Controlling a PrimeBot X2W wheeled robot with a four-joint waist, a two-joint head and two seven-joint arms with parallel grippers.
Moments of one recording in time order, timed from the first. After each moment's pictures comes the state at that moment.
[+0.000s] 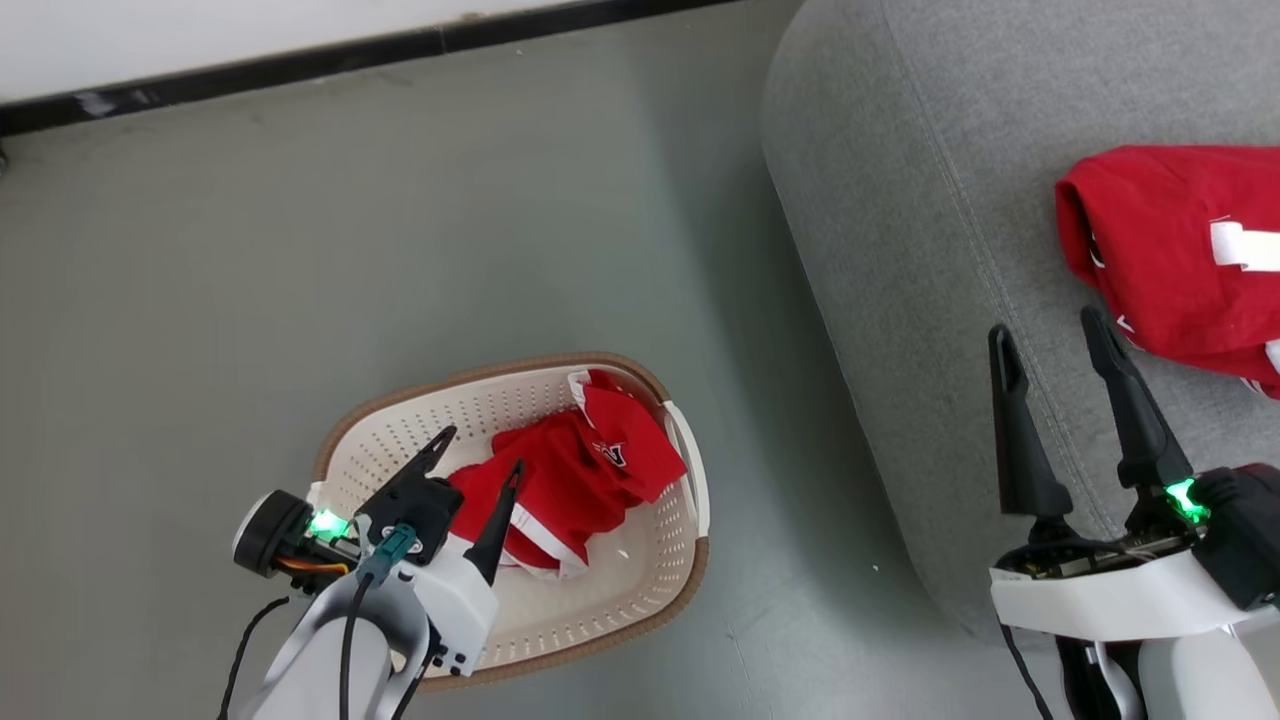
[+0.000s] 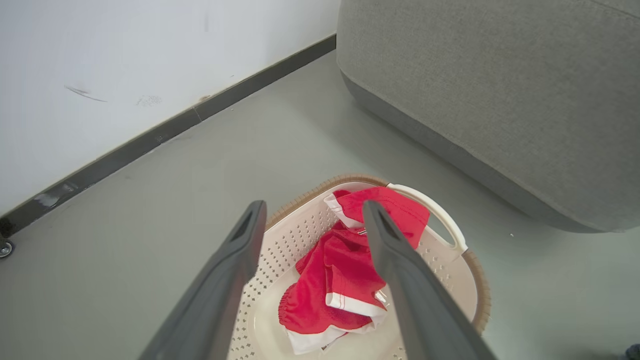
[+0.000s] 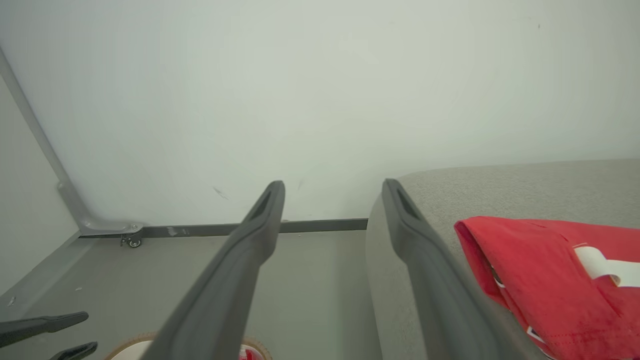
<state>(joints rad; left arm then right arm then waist) -0.40 0.21 -0.46 0.59 -0.10 0.00 -0.18 -0.08 -0.04 0.00 -0.06 0.13 0.12 -0.19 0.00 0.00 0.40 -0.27</state>
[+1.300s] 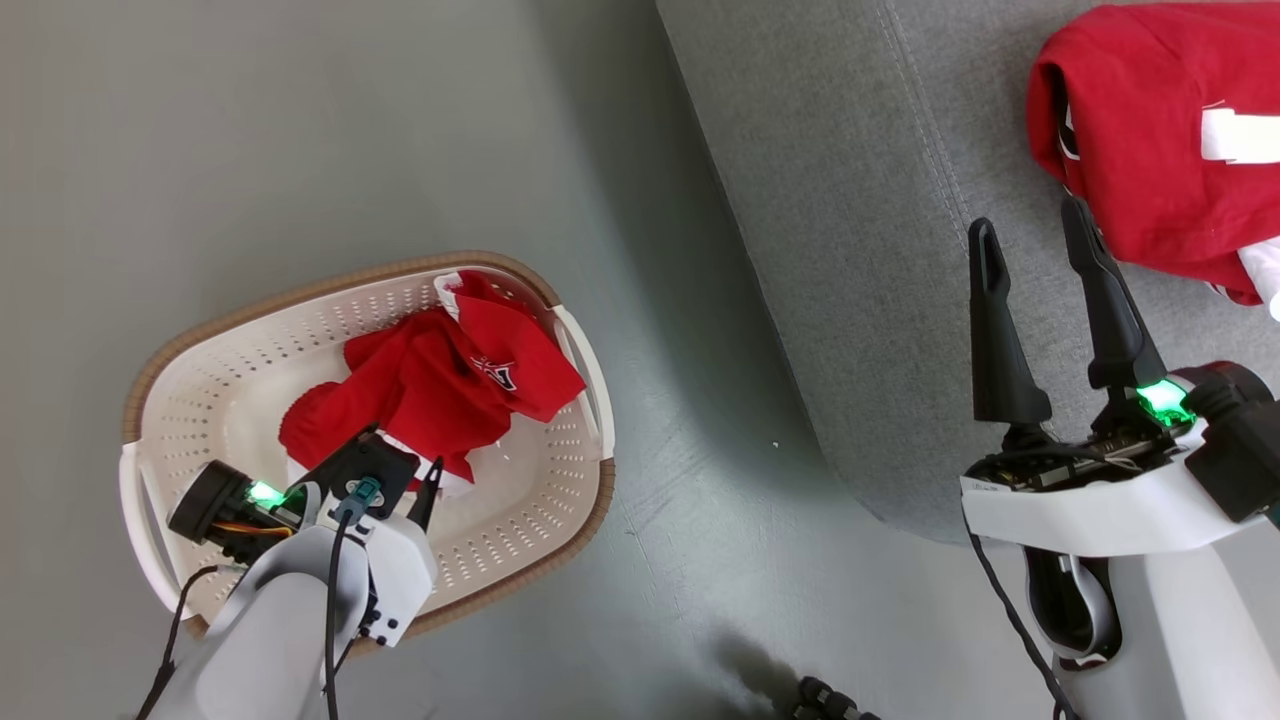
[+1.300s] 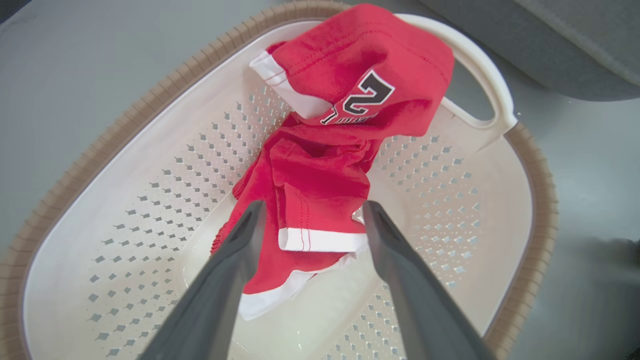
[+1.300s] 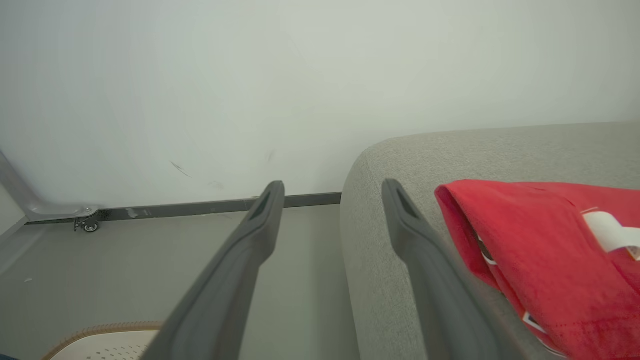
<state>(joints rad) -0.56 0.24 -0.49 0.87 -0.03 -0.02 -0.13 -0.26 -0.04 0.05 0.01 0.22 0.12 -0.24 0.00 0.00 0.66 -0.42</state>
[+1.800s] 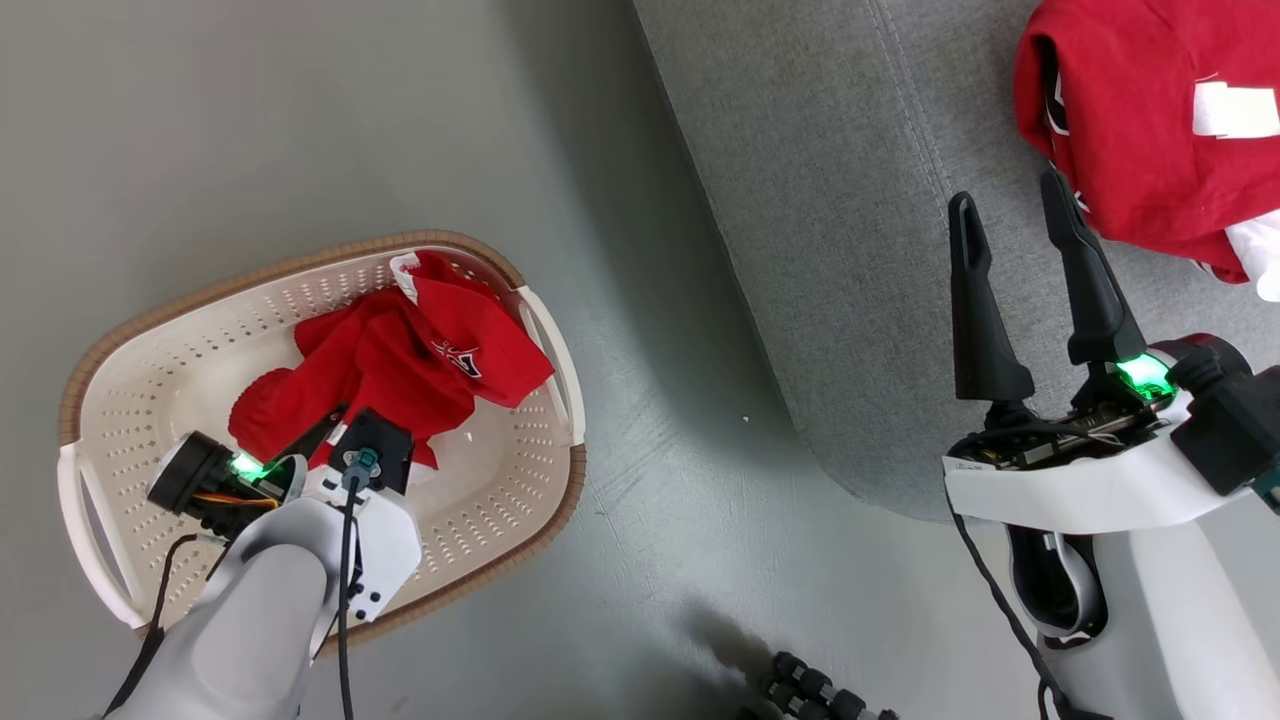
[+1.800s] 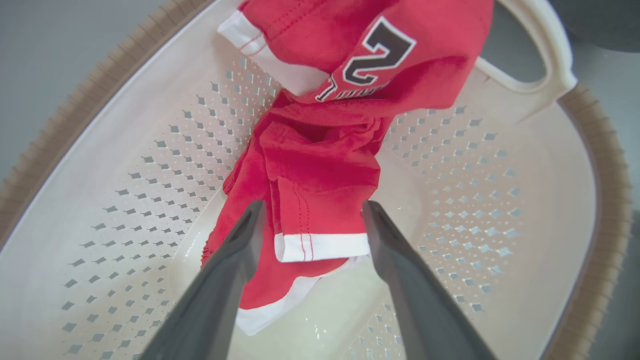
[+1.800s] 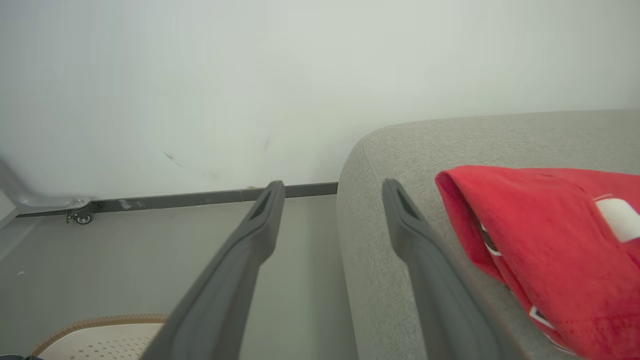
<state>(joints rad) -0.63 0.25 -0.52 0.94 0.03 0.02 -0.08 -0.31 -0.04 0.09 0.04 0.25 0.12 -0.25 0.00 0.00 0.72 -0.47</state>
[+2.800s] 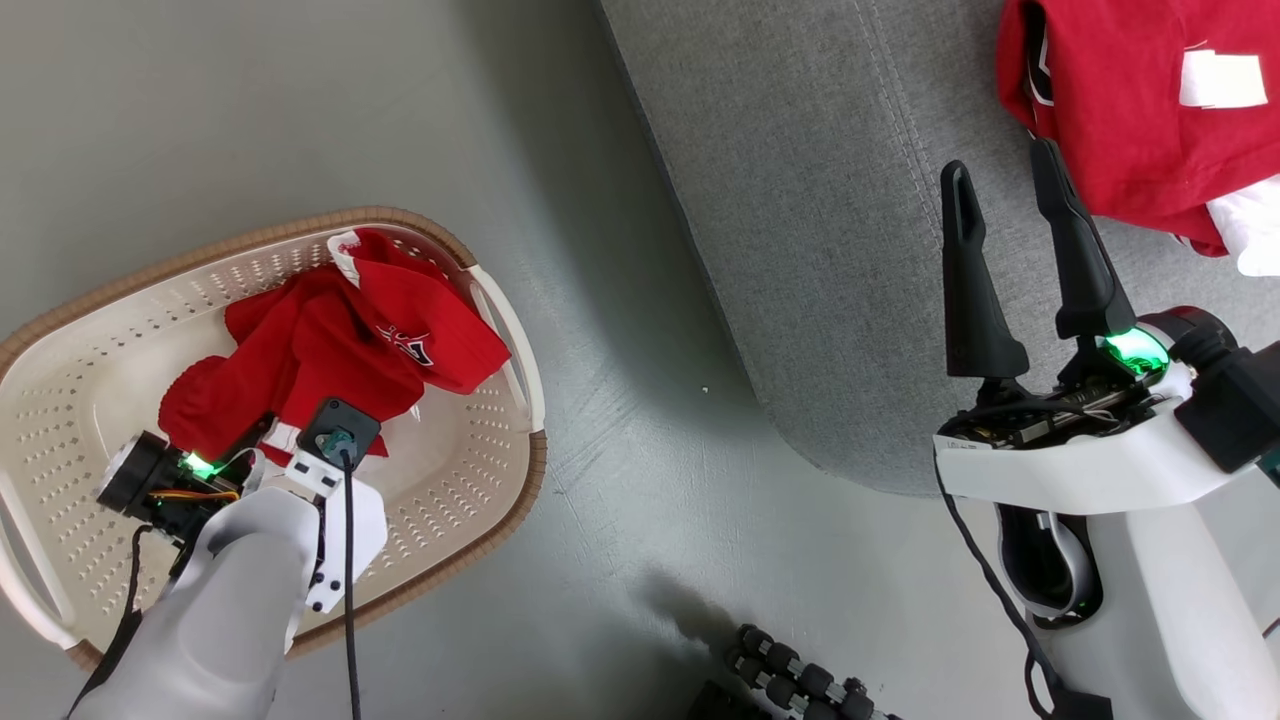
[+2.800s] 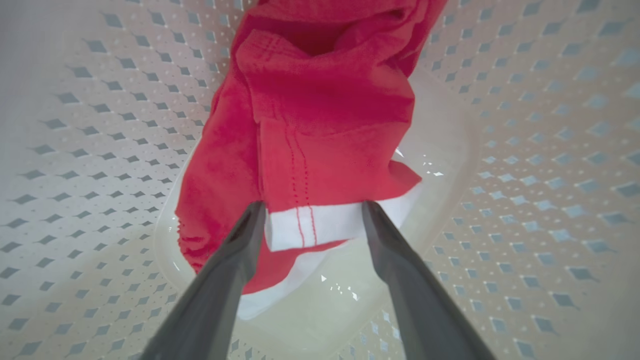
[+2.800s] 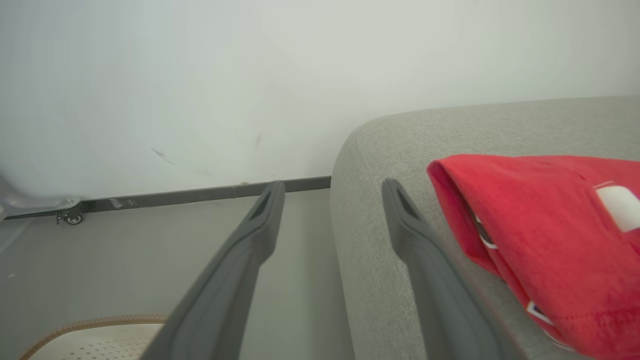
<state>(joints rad) -0.70 0.27 -0.54 1.06 0.08 0.12 0.05 -0.35 -0.04 0.11 0.04 0.31 0.12 -0.25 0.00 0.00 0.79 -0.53</state>
